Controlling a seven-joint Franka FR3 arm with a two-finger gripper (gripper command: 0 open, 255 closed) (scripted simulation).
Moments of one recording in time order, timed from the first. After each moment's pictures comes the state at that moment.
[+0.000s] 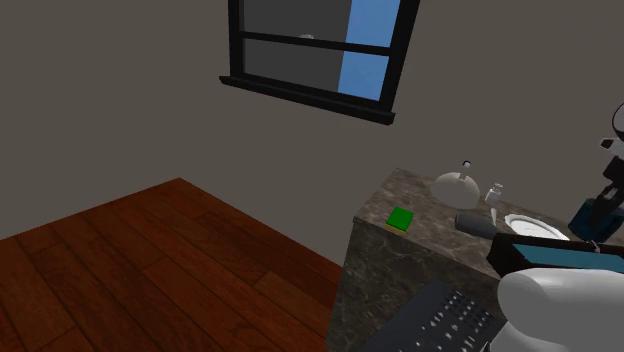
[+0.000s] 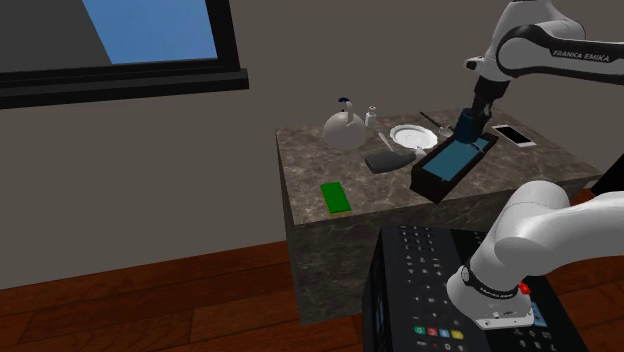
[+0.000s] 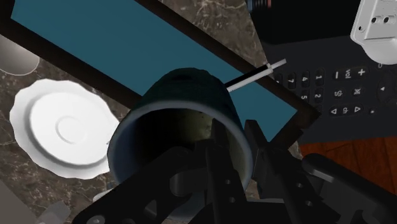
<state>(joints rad) -0.61 -0.86 -0.68 -2.43 -0.54 1.69 -0.84</state>
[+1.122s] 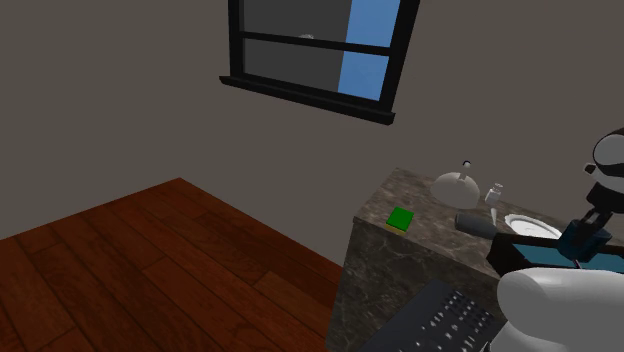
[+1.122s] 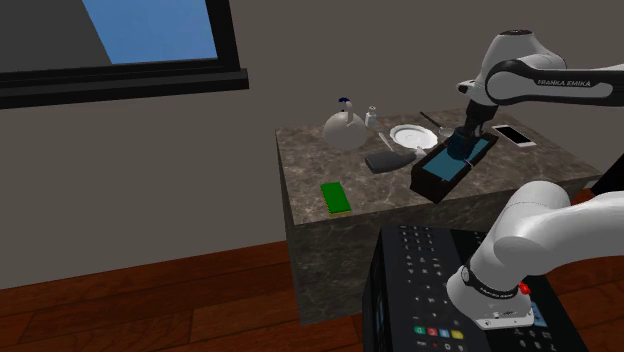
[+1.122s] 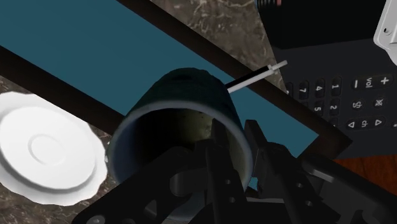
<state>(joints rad) -0.62 -0.86 -0.76 -2.58 -0.61 1.85 -0.82</state>
